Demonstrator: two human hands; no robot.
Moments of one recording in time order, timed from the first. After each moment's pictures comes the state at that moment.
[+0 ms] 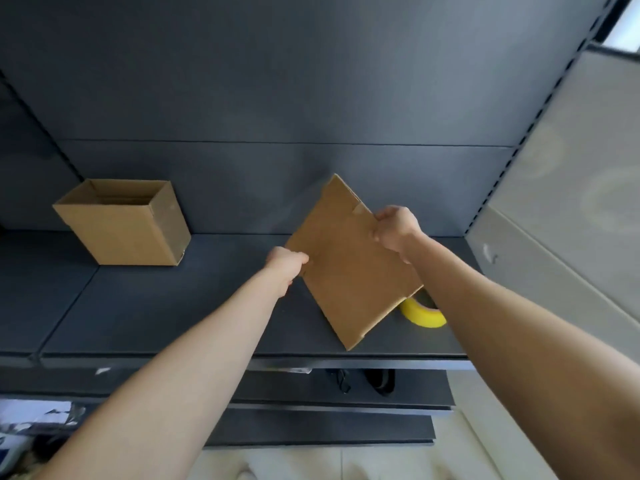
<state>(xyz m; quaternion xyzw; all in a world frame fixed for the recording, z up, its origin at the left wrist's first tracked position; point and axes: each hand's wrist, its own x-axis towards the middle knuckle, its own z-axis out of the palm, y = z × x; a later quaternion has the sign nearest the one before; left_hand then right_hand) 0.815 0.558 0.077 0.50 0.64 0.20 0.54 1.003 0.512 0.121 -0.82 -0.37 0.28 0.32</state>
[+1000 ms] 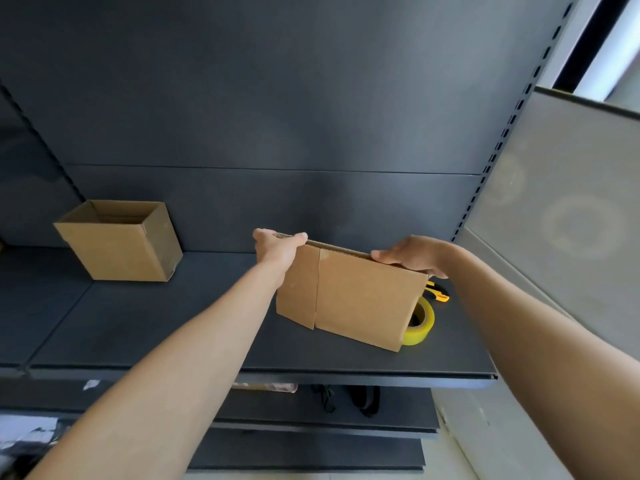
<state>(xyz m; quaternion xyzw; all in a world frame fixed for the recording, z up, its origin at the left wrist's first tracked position) 0.855 0.549 0.127 0.48 0.63 0.36 0.50 1.071 0.462 0.162 -0.79 -0.46 0.40 0.09</state>
